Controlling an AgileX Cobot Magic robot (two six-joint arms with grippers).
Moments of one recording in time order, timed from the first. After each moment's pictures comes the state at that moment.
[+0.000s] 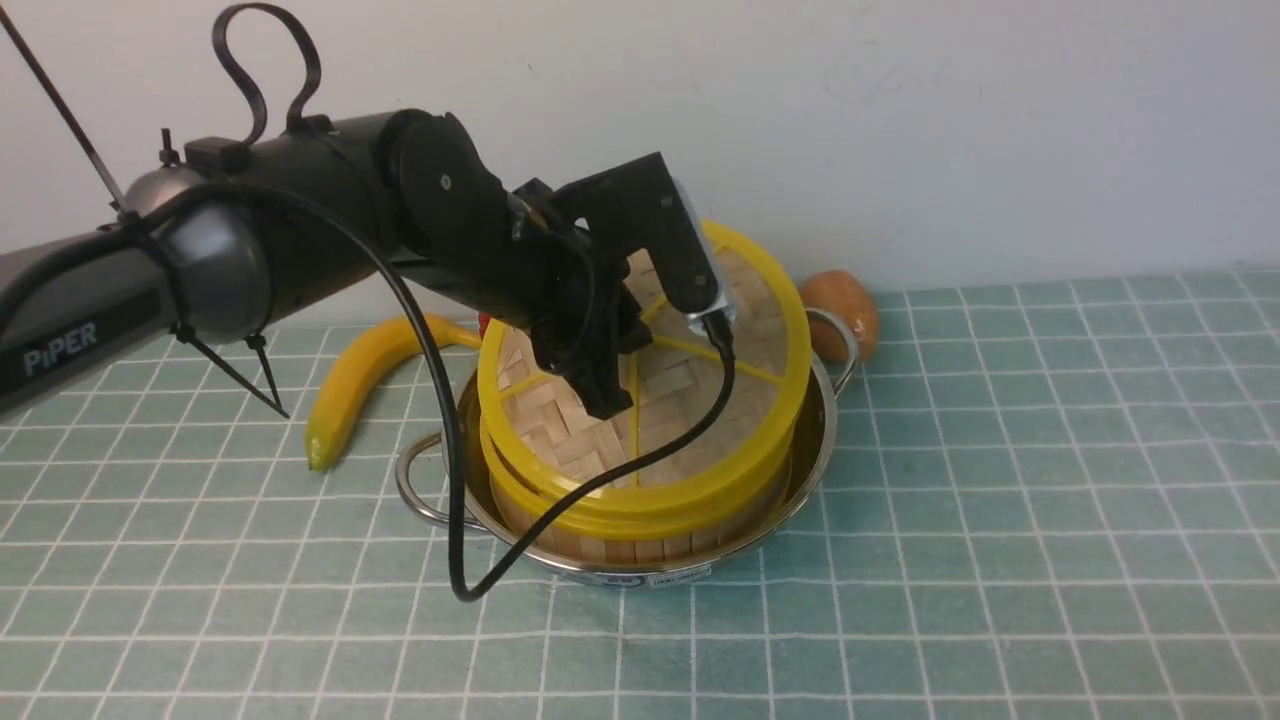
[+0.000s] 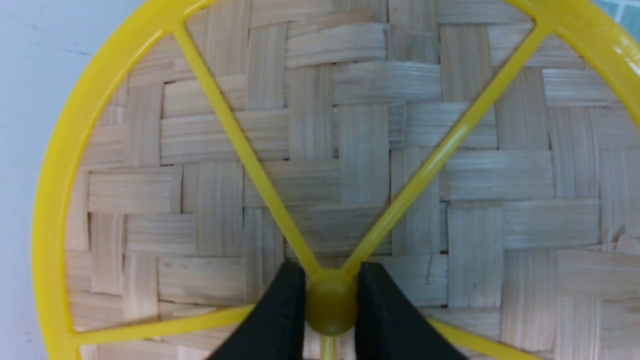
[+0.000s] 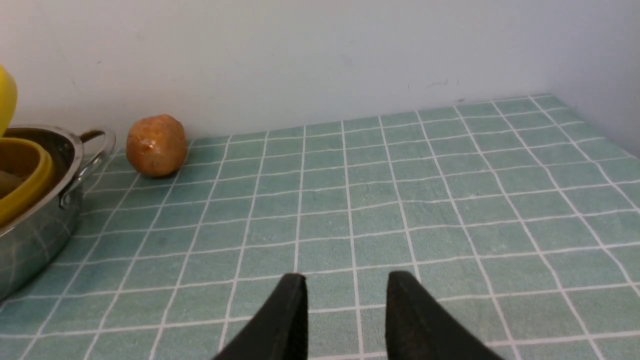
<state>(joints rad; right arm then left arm) 0.03 0.06 0.01 -0.36 0.32 0.60 -0.41 1.84 -1.45 -0.27 0.61 1.07</state>
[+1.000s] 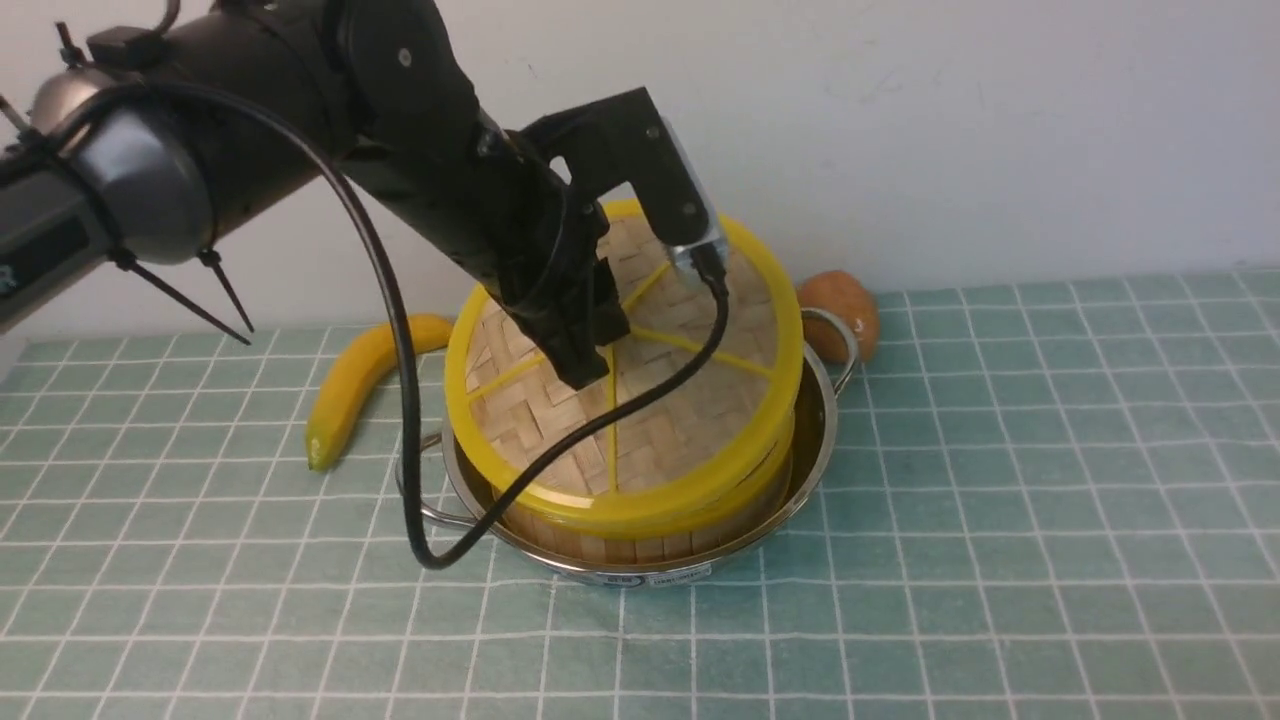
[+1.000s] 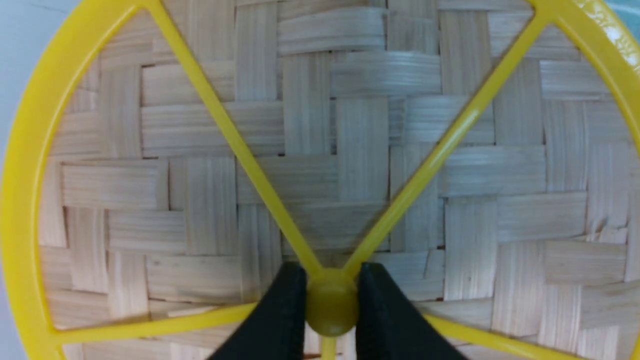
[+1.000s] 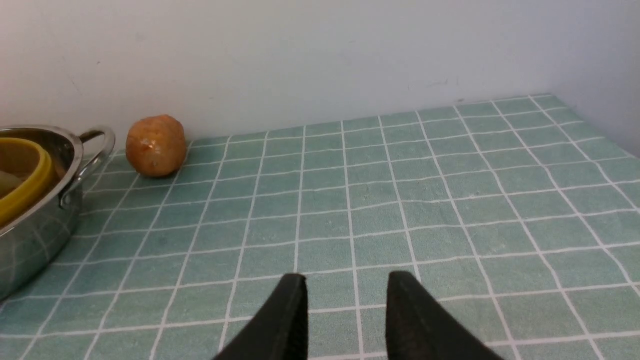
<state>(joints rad) 0.03 0.06 0.01 -0.36 0.32 0.60 -0.41 1.83 -1.61 -0.18 0.95 0.93</state>
